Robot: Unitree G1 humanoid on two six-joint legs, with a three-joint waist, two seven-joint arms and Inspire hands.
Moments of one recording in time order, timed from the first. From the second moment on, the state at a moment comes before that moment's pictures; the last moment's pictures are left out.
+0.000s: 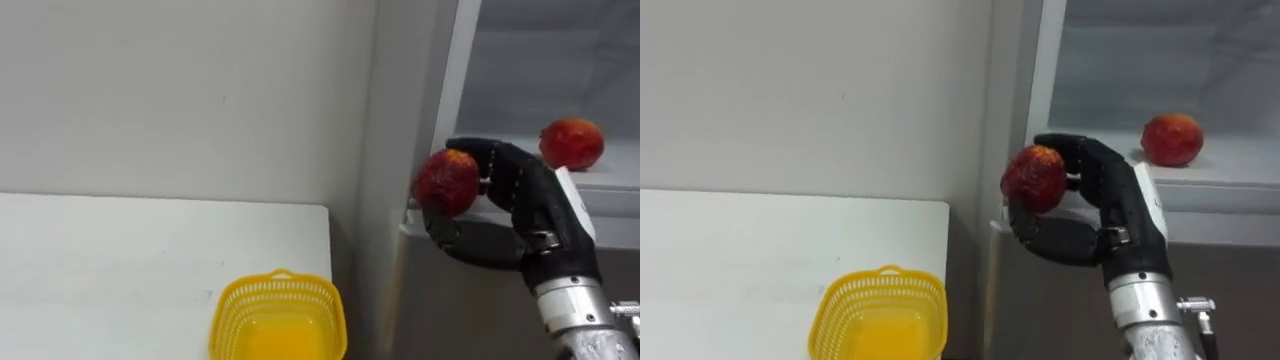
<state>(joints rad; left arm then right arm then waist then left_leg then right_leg) 0.21 0.24 -0.10 1.13 0.34 0.07 -0.06 -0.21 -0.36 0.05 -0.19 0.05 -0.09 -0.23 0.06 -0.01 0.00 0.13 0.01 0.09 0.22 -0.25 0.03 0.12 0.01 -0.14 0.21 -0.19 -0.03</state>
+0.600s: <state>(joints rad) 0.16 0.26 -0.15 1.14 0.34 0.02 -0.08 -0.15 -0.32 0.20 -0.35 -0.32 -0.15 -0.20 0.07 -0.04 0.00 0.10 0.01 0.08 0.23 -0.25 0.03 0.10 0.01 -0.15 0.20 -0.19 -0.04</state>
